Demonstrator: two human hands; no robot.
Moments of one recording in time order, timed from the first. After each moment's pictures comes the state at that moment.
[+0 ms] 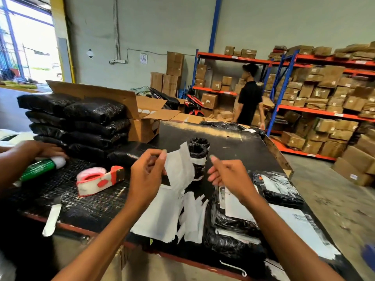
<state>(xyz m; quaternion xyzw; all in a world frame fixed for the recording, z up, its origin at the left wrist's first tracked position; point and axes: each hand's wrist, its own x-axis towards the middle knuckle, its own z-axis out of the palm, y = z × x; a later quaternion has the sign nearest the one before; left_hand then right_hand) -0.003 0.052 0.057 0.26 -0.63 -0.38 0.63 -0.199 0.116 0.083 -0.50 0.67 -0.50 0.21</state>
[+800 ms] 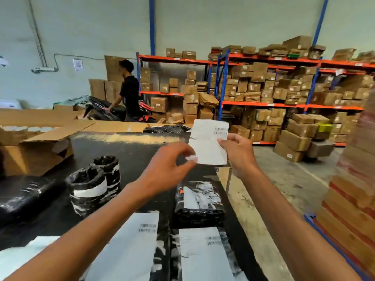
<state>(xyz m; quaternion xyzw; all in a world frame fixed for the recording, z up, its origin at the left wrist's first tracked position) -0.313 0.065 0.122 0.13 -0.89 -0.17 0.40 -0.480 0.151 0.137 -0.28 0.62 -0.71 0.14</state>
